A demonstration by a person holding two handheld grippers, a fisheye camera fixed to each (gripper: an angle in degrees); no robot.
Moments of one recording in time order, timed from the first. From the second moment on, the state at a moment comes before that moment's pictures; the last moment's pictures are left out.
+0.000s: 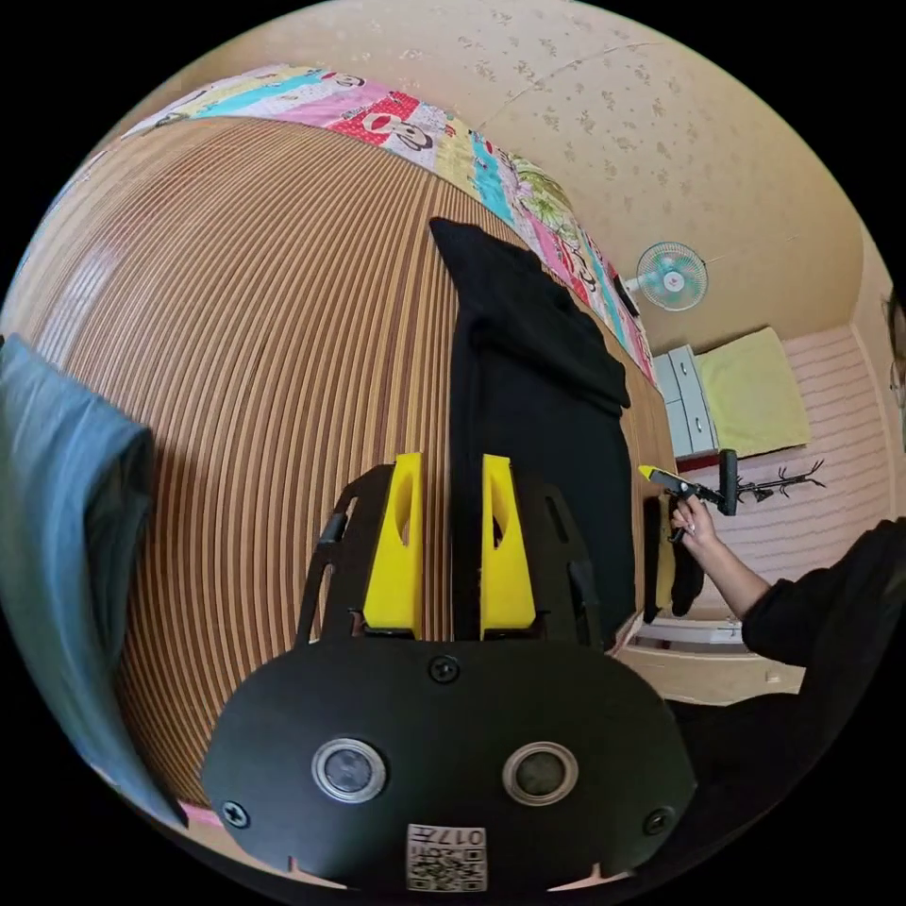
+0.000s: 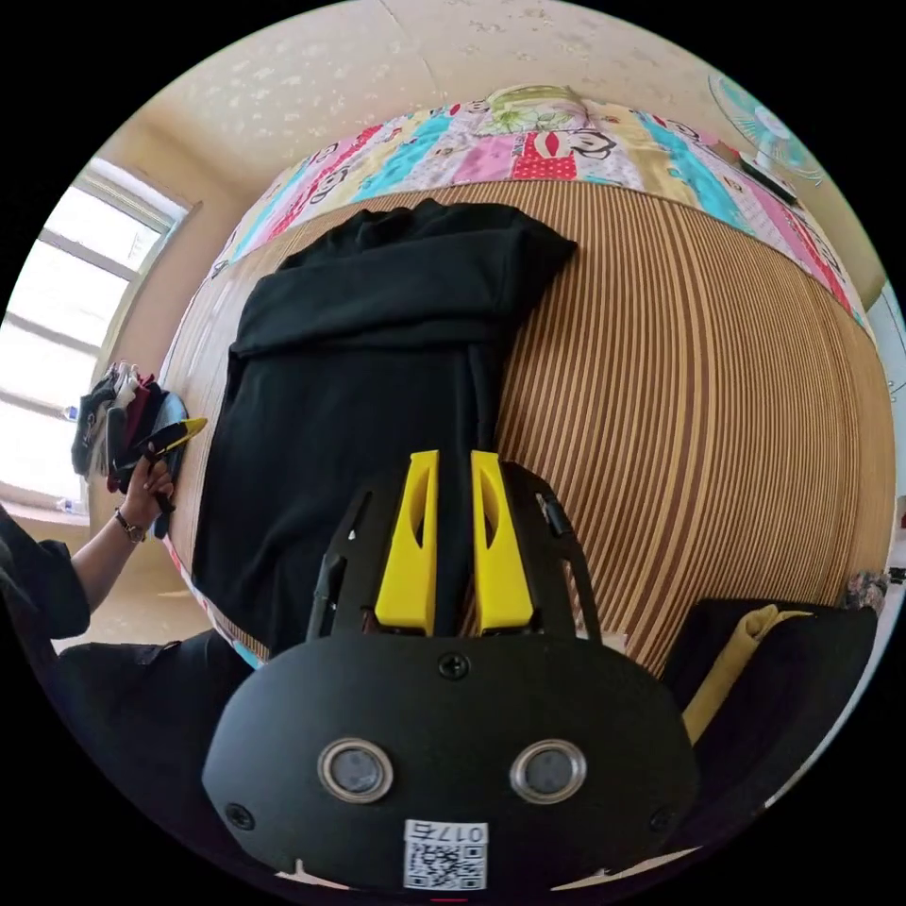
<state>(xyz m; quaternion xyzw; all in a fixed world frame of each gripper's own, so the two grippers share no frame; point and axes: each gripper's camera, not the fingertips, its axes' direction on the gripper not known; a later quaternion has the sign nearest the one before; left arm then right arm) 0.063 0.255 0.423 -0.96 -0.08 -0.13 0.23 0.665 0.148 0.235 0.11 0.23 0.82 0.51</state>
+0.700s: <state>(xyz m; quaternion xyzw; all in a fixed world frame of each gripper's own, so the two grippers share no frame) 0.099 0.124 0.414 -0.99 -0.10 -0.13 0.04 0.478 0.075 0.307 0.13 0.06 0.89 0.42</state>
